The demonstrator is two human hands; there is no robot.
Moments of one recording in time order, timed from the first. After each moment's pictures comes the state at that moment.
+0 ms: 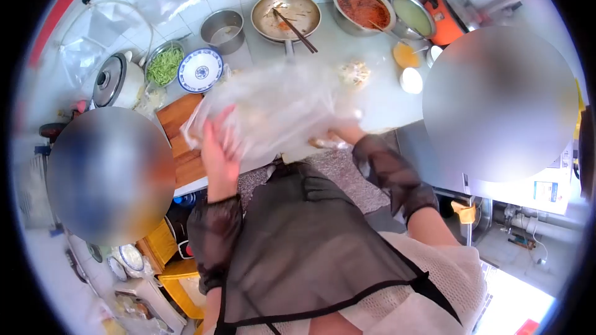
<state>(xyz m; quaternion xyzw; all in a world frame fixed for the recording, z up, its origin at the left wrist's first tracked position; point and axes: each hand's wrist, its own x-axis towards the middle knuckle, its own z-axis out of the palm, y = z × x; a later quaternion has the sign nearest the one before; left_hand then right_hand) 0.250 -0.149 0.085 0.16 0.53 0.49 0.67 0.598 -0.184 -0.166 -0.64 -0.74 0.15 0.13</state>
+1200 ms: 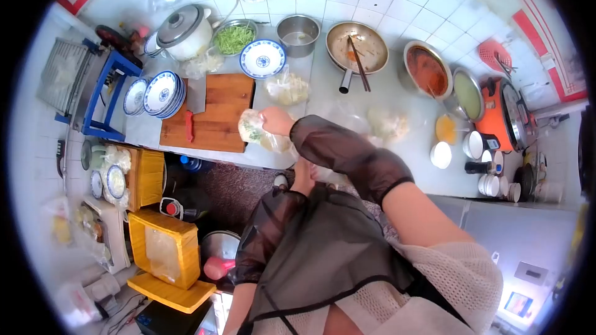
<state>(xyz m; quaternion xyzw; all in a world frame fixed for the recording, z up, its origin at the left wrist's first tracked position) 0.376 -0.196 -0.148 -0.10 0.55 0.48 0.67 0.323 -0.047 -0.097 -0.35 -0.87 0.33 0.13</state>
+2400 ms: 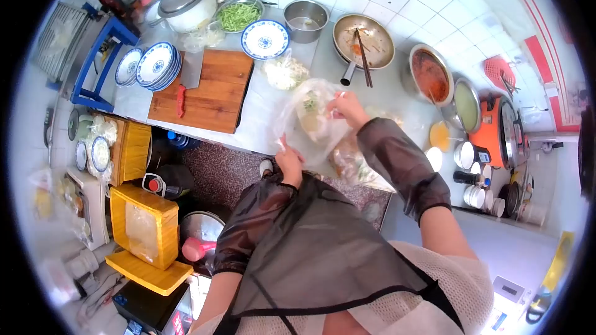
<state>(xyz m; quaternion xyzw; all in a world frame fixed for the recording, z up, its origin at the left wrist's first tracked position) 0.379 -0.211 -0.111 0.03 0.64 0.60 0.48 0.498 -0.034 -0.037 -0.56 -0.45 0.65 0.24</state>
